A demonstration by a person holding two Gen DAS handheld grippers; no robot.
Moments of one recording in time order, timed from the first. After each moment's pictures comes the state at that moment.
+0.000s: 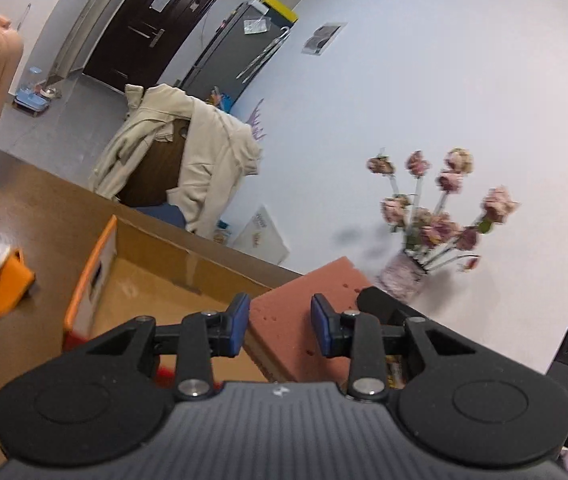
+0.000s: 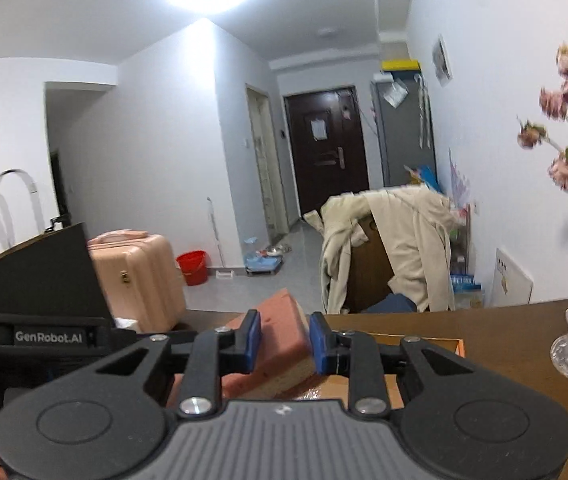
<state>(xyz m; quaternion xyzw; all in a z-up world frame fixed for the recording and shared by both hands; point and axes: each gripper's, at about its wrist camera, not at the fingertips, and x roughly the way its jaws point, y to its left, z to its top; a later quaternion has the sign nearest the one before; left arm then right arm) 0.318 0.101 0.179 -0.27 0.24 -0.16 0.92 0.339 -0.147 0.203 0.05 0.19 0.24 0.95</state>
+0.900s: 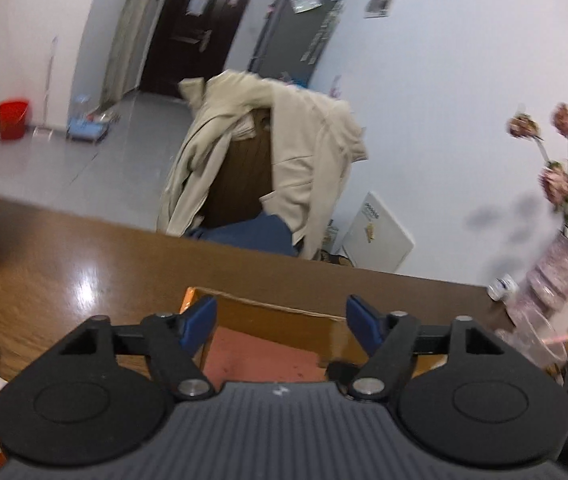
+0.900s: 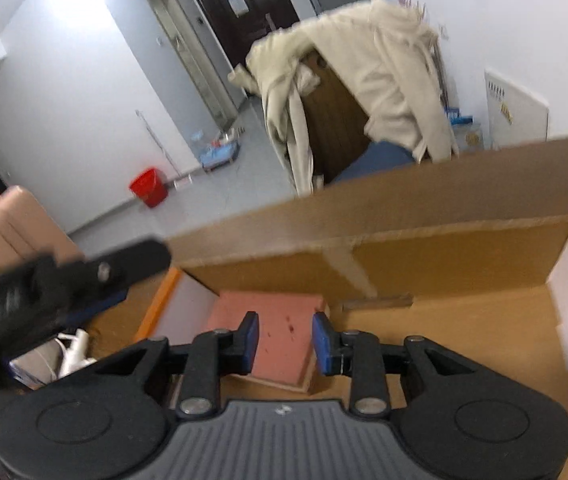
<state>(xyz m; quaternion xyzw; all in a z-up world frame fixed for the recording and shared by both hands) 0.513 0.117 0.105 -0.15 0.28 -0.05 0.95 0.578 -0.081 0.051 0.15 0.39 0.19 0.89</state>
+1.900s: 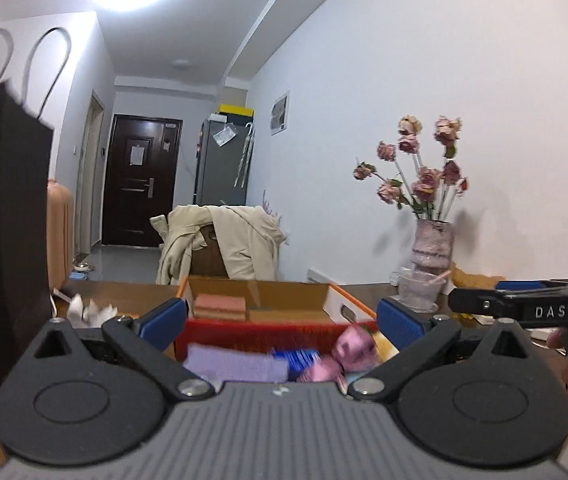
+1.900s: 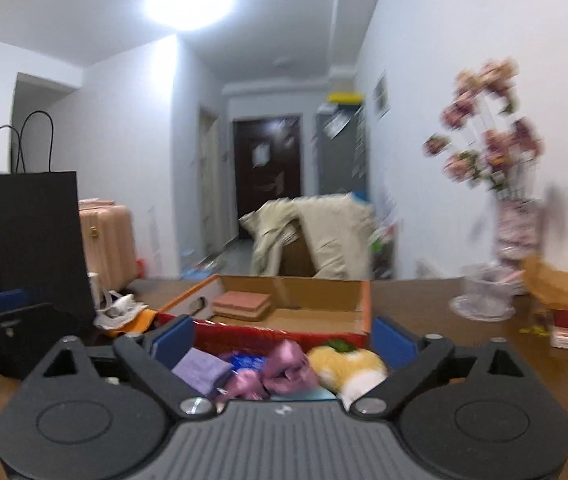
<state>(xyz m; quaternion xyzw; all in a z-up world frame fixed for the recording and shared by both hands) 0.073 0.056 0.087 -0.04 0.06 -0.10 0.99 0.123 -0.204 0.092 0.01 0.11 0.12 0.99</state>
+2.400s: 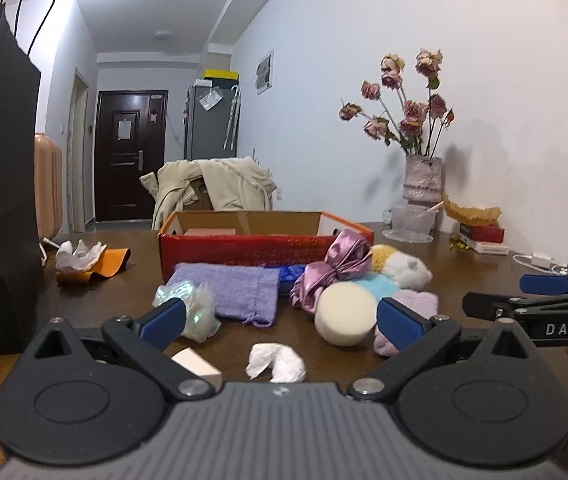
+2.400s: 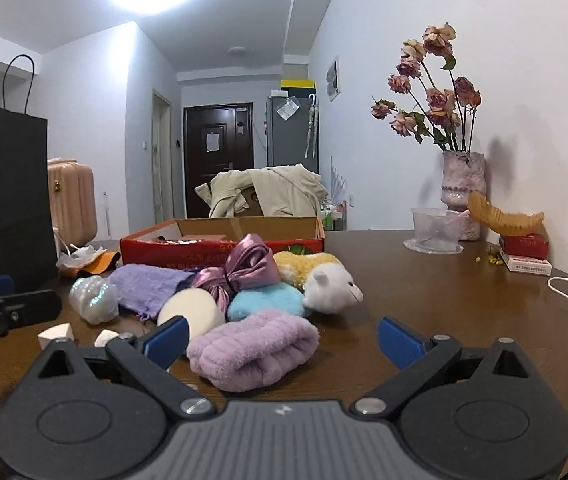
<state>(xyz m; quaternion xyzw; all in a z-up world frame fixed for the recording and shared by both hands) 0.071 0.045 0.013 0.00 0.12 -0.11 0.99 0.080 -0.199 -0.001 0.01 0.14 0.06 0.99</state>
